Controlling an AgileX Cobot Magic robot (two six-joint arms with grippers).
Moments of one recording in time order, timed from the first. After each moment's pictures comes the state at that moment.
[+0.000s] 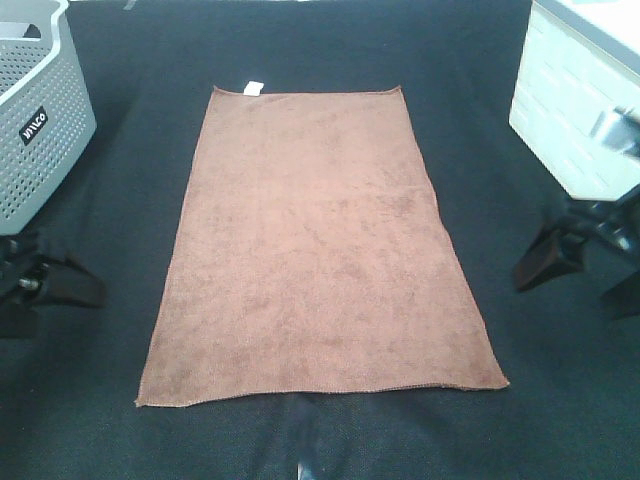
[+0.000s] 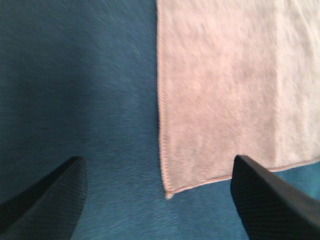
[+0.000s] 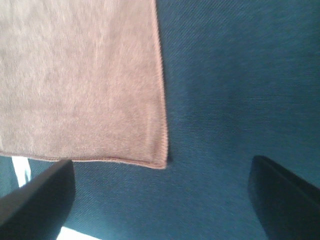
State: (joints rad) left arm -0.03 1.52 -0.56 -1.04 0.51 0.69; right arm 0.00 1.51 -0.72 0.52 0.70 -0.32
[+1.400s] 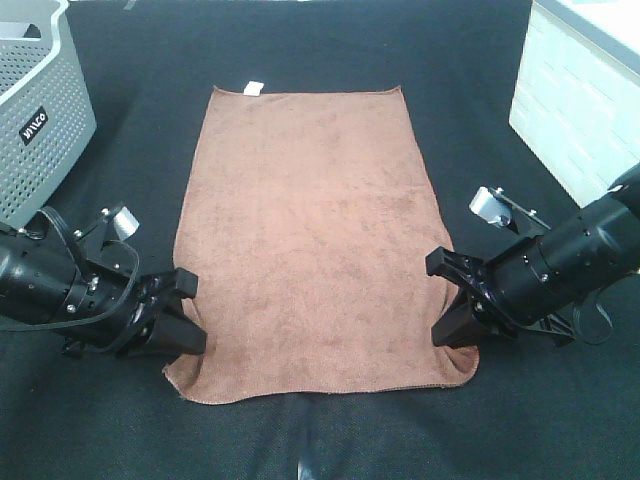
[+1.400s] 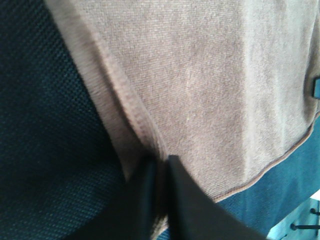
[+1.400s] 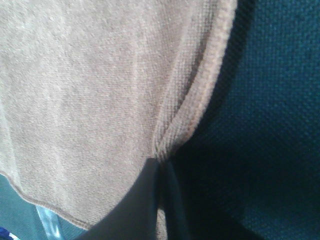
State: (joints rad) left arm -0.24 1.92 -0.68 -1.53 0.56 1.11; right arm 0.16 1.90 -0.74 1.07 0.54 -0.72
